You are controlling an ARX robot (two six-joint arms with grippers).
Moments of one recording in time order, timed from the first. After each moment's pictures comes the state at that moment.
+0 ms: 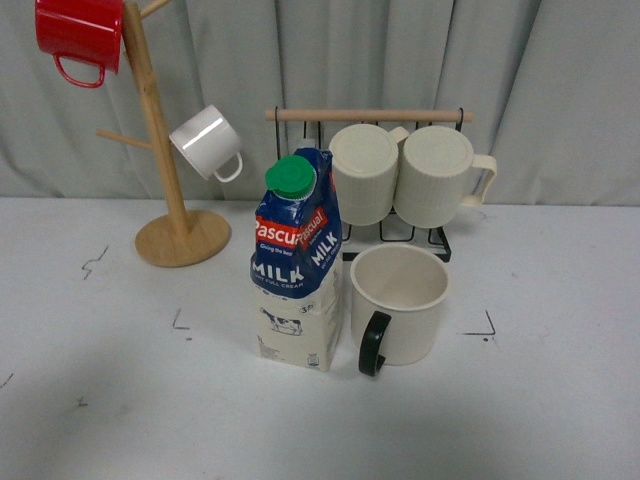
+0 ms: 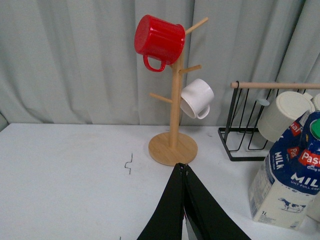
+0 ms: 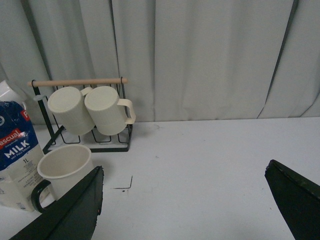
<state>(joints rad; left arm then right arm) 0.00 0.56 0.07 0.48 0.00 -0.02 0.00 0.00 0.01 0.00 0.00 0.00</state>
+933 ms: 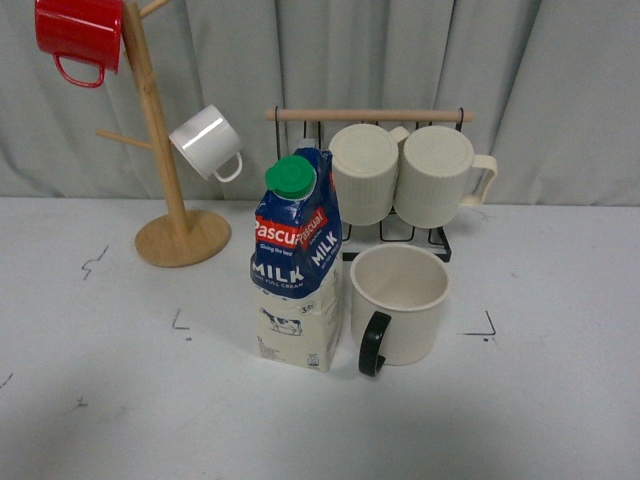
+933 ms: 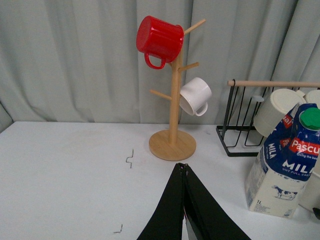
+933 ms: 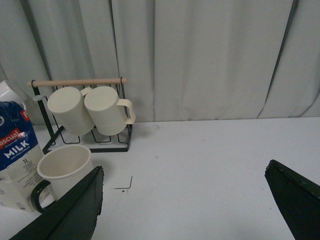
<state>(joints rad) 0.00 0.20 0.01 0.20 0.00 -0.01 0.00 0.00 0.01 0.00 0.00 0.00</state>
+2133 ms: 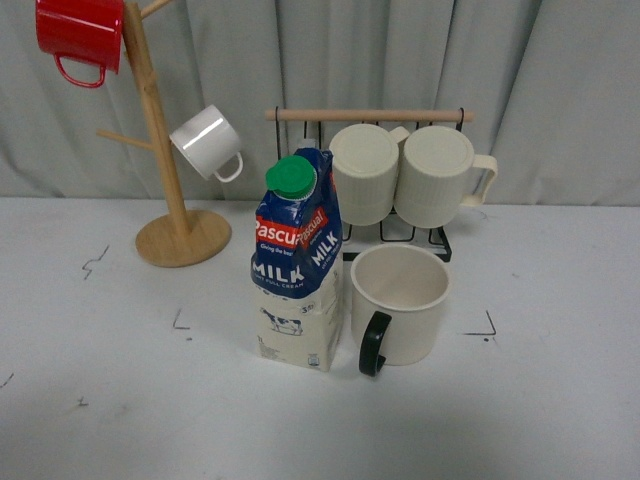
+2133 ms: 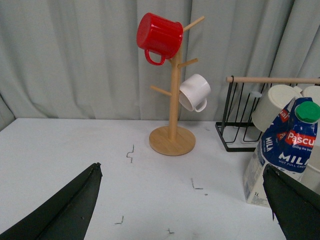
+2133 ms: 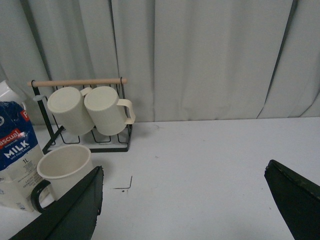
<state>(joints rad) 0.00 0.01 0.01 0.00 0.00 -0.01 0.00 0.00 0.01 0.00 0.00 0.00</state>
